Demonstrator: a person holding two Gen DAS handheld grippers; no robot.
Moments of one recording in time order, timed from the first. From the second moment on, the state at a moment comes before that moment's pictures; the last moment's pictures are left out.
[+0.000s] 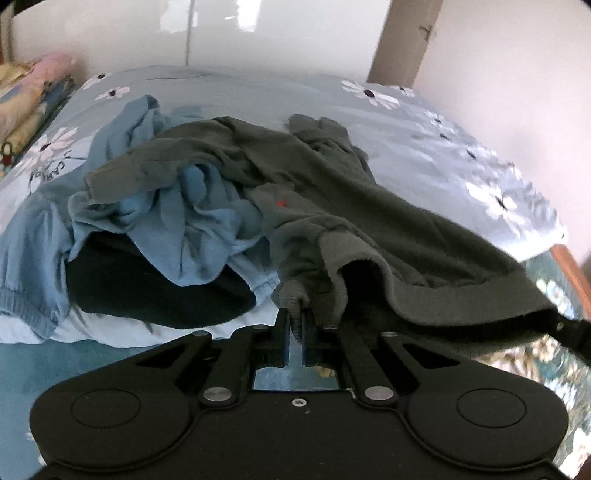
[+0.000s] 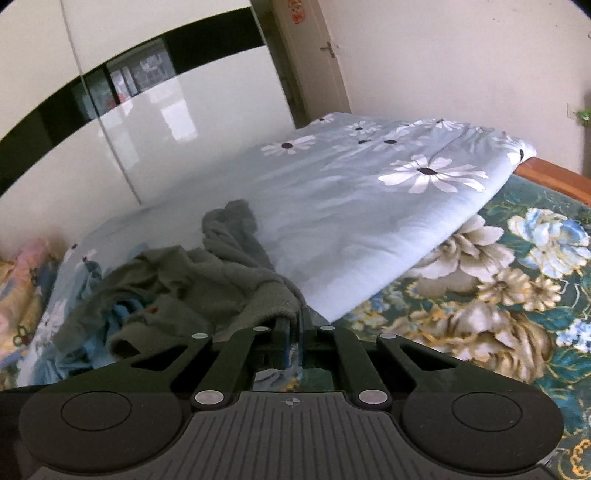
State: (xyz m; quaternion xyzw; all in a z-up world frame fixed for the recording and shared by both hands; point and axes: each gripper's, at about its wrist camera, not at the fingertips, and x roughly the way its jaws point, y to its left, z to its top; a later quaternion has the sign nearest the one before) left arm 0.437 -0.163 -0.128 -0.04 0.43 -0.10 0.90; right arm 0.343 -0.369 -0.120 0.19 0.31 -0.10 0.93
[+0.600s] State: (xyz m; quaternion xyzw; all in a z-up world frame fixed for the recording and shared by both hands) left arm 0.445 -0.197 -0.183 0.04 0.48 -0.16 0.86; right arm 0.374 -0.374 -0.144 0.19 0.32 -0.10 0.92
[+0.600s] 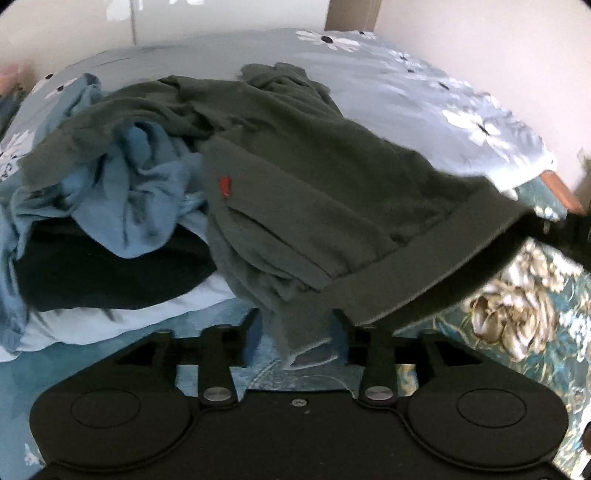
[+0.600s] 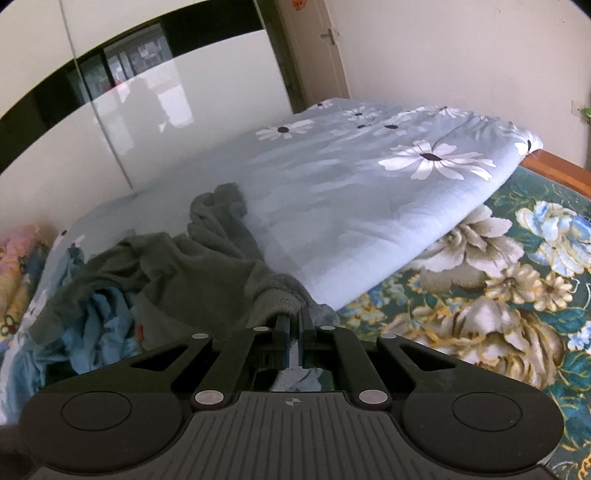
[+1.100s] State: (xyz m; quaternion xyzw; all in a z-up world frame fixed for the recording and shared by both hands) left arm 0.460 -0.223 -0.220 0.14 0.41 -0.09 0.90; right arm 0.378 -0.377 -0.155 0.18 0.33 -0.09 0.92
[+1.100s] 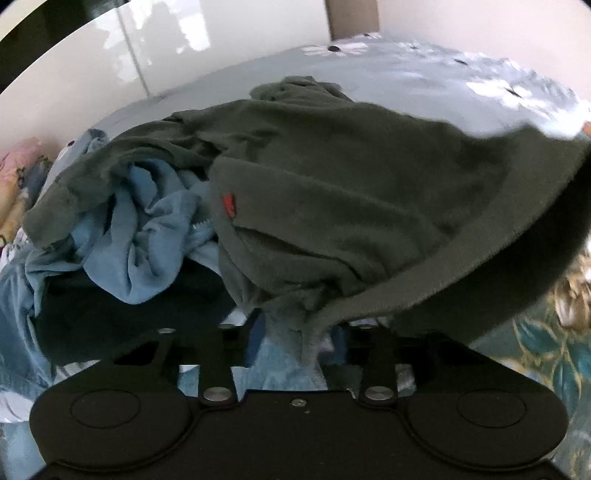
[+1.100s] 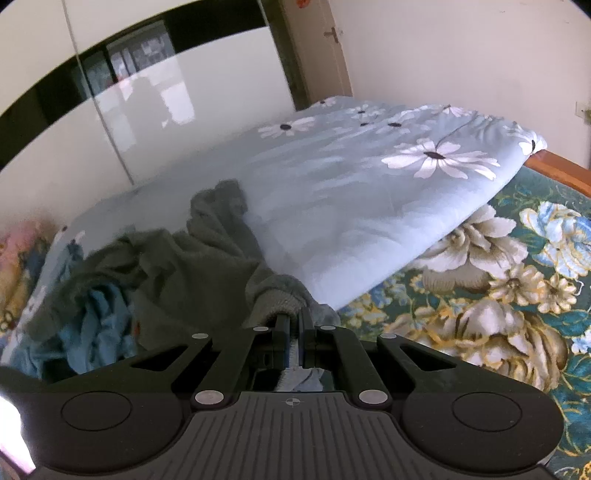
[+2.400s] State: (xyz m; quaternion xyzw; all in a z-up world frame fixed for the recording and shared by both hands) left arm 0.411 -0.191 -0.085 0.03 0.33 -0.05 0.94; right arm 0.359 -0.357 -0.102 0.06 0.23 -0.15 0.96
